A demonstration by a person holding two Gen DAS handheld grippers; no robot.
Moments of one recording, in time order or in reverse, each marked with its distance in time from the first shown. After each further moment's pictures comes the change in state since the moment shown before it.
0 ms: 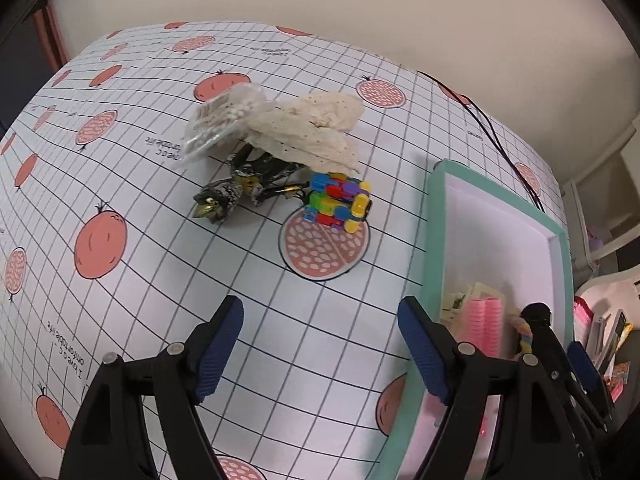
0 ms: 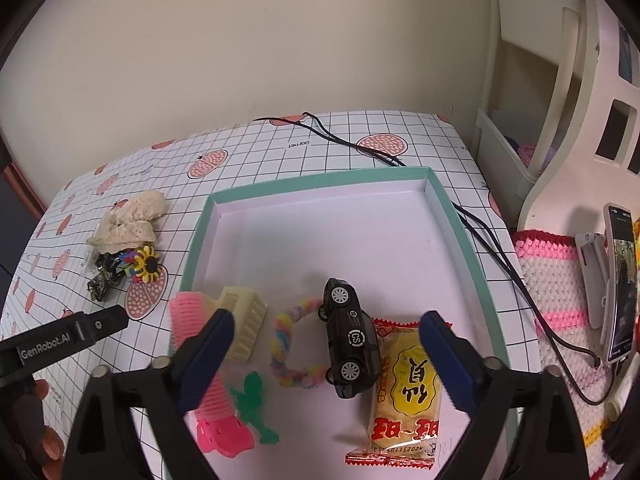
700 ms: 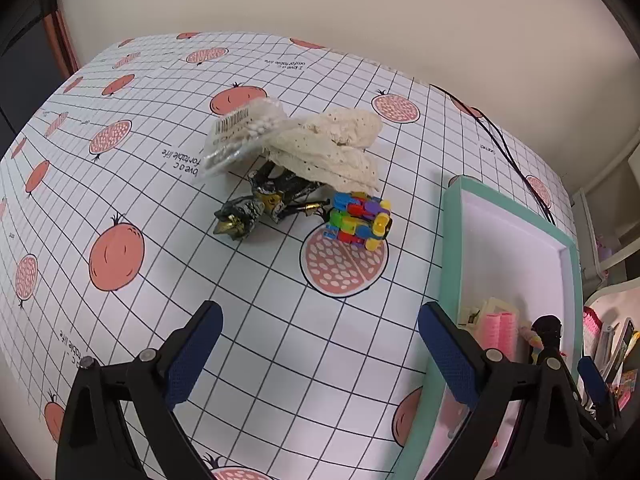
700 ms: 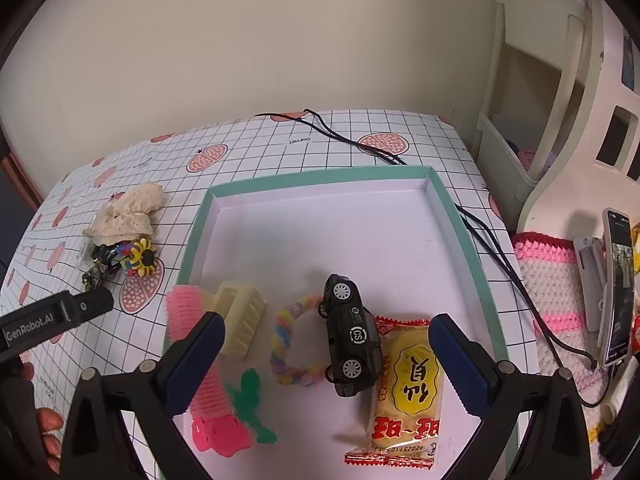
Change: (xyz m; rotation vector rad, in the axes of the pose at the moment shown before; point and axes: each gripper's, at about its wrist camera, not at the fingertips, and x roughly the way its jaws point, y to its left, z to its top) left arm -0.002 0.010 0.003 -0.015 -0.050 0.038; right arm 0.001 0.004 0.001 -0.026 0.011 -0.014
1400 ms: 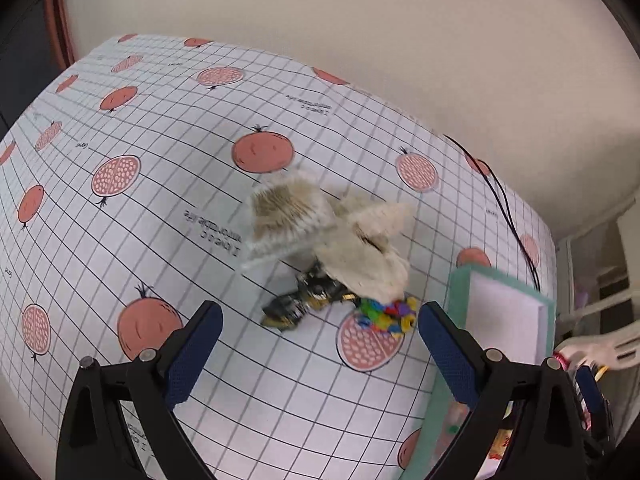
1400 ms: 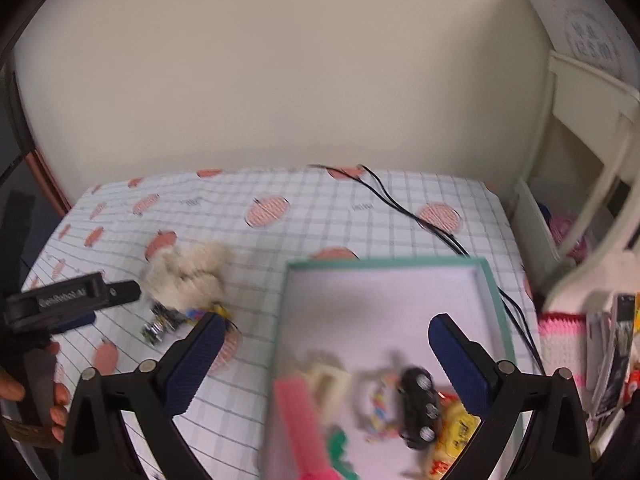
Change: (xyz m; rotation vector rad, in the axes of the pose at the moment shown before) left arm -0.013 0.058 0.080 -0.098 0.024 -0.086; right arm -0.036 0.072 0.076 -0.057 -0.076 0.088
